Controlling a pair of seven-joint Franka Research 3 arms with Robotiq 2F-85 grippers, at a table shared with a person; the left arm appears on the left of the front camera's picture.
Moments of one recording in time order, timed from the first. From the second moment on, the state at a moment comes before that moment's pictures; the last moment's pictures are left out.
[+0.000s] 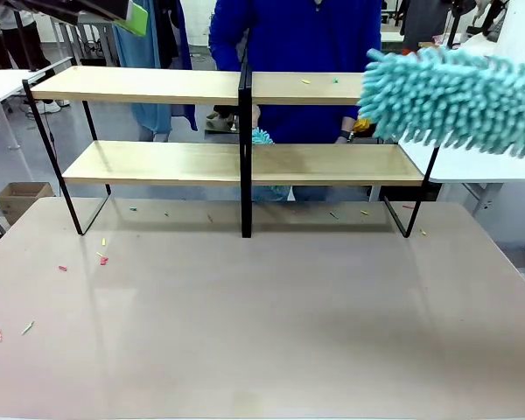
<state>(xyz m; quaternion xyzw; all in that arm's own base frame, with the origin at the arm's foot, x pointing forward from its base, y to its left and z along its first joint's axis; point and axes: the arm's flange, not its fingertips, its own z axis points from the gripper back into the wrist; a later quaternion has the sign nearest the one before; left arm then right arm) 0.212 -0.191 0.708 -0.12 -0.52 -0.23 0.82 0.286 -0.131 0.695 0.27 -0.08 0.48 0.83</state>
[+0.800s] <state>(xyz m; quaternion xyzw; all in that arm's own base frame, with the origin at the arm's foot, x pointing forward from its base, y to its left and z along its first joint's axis) 0.212 -0.191 0.708 -0.12 -0.51 -0.23 0.82 0.401 0.036 0.754 0.08 -0.13 0.47 0.87</state>
